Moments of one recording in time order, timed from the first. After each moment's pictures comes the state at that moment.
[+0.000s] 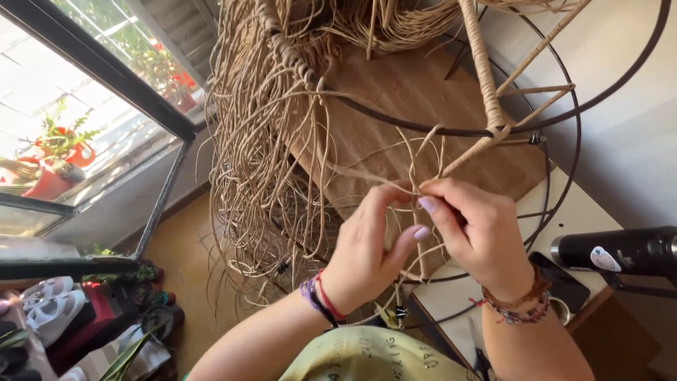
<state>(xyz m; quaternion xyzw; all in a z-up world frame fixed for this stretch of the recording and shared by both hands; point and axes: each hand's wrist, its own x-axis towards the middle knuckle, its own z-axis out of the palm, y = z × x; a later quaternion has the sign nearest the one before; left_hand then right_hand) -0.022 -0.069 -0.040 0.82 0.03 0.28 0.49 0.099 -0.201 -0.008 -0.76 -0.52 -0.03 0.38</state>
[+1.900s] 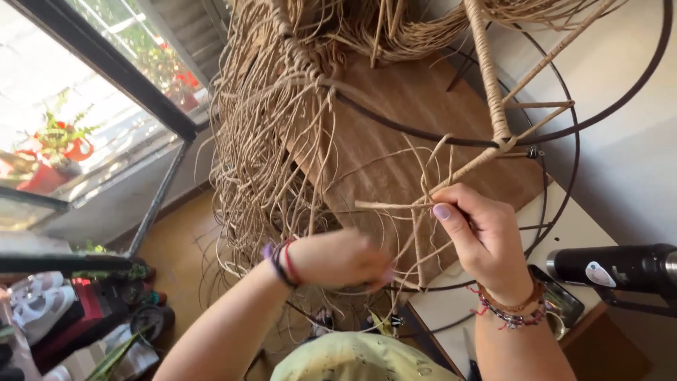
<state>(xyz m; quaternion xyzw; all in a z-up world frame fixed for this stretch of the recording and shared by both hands) -0.022 -0.008 -0.117 0.84 -0.23 -0.13 0.47 0.104 -0.202 -0.016 -0.73 -0.45 0.07 0.51</state>
